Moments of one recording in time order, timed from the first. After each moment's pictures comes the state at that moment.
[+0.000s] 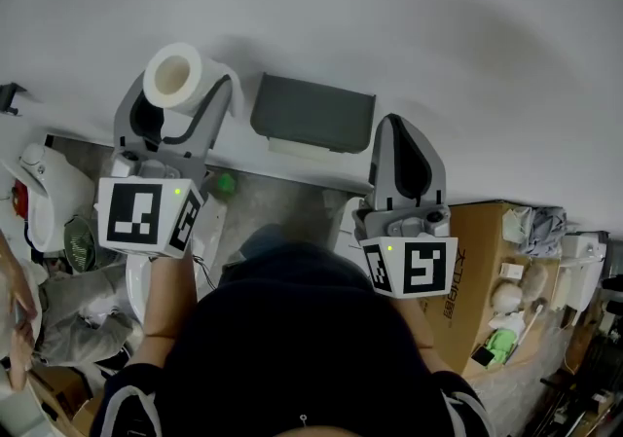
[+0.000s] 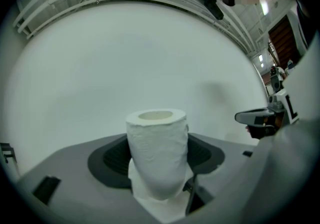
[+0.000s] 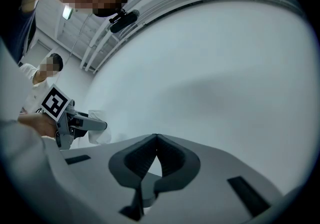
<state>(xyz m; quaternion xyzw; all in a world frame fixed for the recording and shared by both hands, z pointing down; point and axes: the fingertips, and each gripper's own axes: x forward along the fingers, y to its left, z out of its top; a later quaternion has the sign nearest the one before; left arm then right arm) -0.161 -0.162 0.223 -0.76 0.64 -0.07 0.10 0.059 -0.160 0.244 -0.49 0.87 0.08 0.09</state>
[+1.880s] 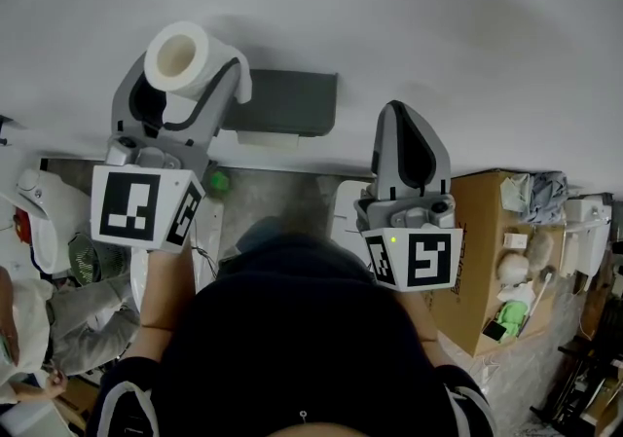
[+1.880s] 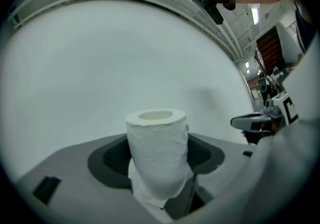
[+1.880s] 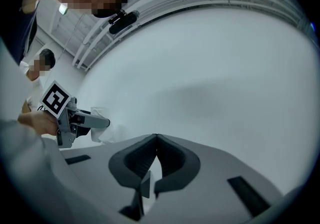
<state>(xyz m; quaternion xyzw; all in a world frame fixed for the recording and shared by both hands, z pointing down) -0.089 -0.181 0.209 -0.81 0.57 -0.06 0.11 0.112 -0.155 0.244 -0.53 0.84 0.07 0.09</state>
